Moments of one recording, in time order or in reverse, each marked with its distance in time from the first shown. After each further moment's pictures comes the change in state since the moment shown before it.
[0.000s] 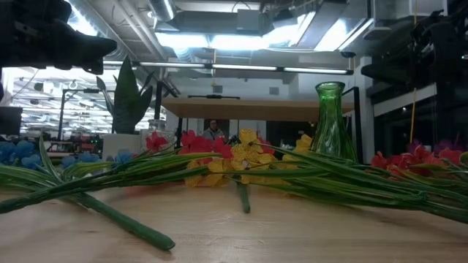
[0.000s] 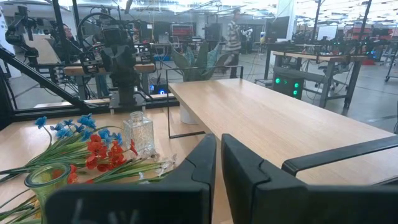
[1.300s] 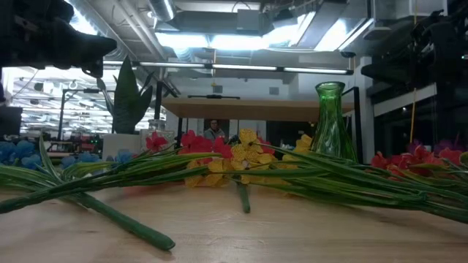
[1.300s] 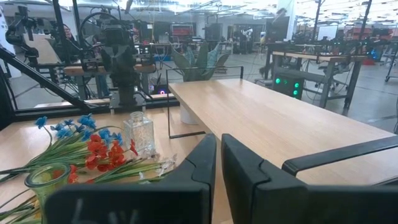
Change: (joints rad) left arm 0.000 0.000 0.000 0.004 0.000 -0.090; right arm 0.000 0.000 0.000 0.000 0.000 0.000
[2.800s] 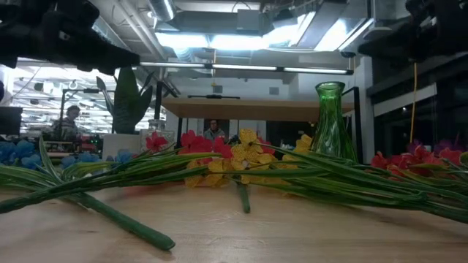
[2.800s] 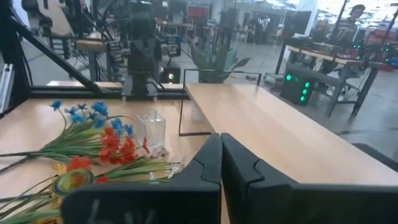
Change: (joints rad) left arm 0.088 0.367 0.110 0.121 -0.065 0.120; right arm 0.123 0.287 0.209 -0.011 0.067 -0.076
